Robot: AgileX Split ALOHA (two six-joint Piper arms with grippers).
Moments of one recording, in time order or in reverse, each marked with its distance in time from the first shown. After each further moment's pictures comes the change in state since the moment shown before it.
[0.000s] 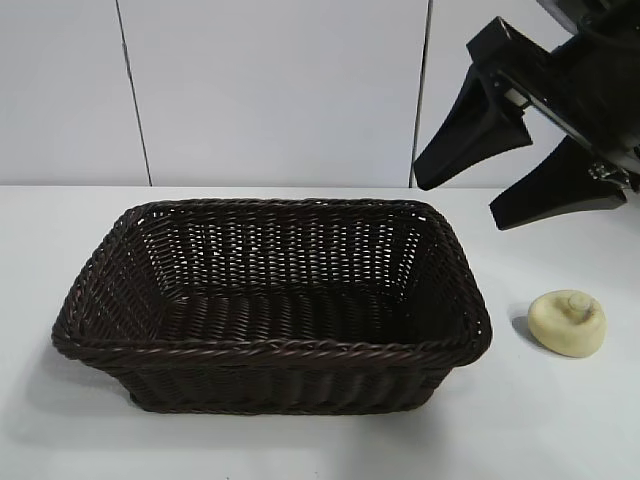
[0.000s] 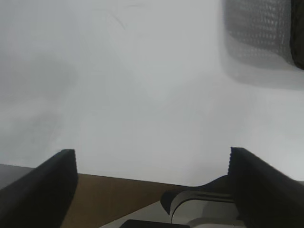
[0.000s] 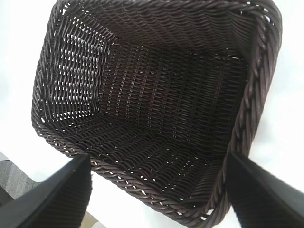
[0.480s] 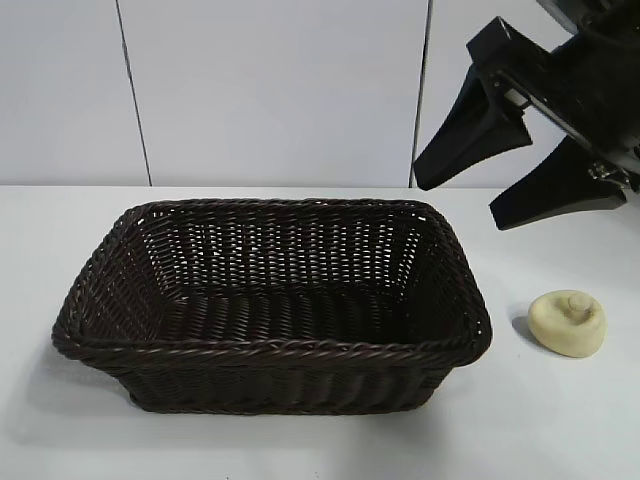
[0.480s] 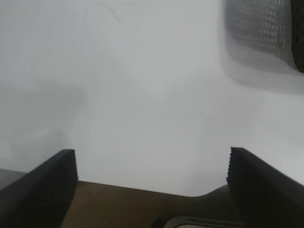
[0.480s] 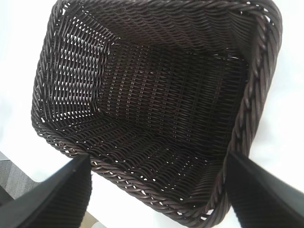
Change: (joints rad) left arm 0.000 -0.034 0.005 -0.001 -0.025 -0.005; right arm 0.000 0.000 0.000 0.000 0.002 0.000
